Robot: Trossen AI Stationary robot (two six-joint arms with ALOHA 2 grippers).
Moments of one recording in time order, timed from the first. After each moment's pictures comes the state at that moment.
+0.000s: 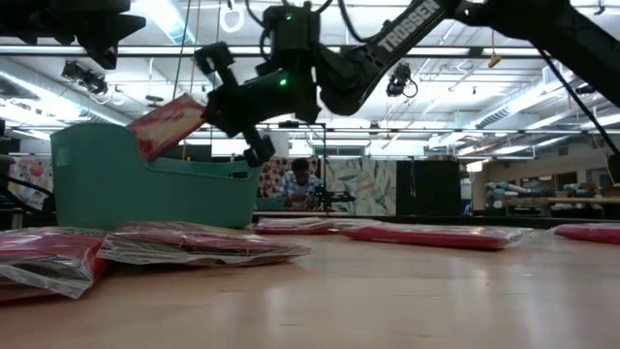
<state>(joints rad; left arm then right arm) -0.21 0.06 0.30 -0.16 -0.28 -0.06 -0.07 2.35 1.64 0.75 0.53 0.91</state>
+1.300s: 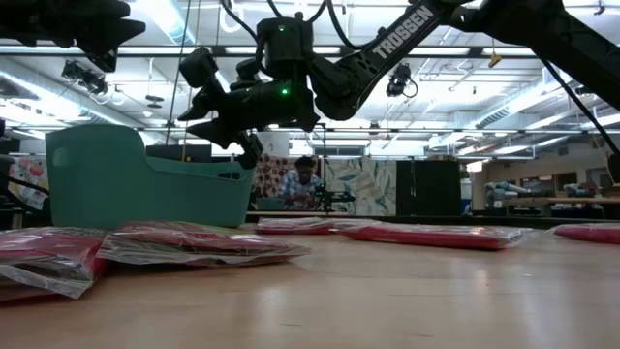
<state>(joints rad) -0.21 0.06 0.30 -0.19 -0.28 -0.07 -0.09 2.37 1.66 0.69 0.29 0.70</state>
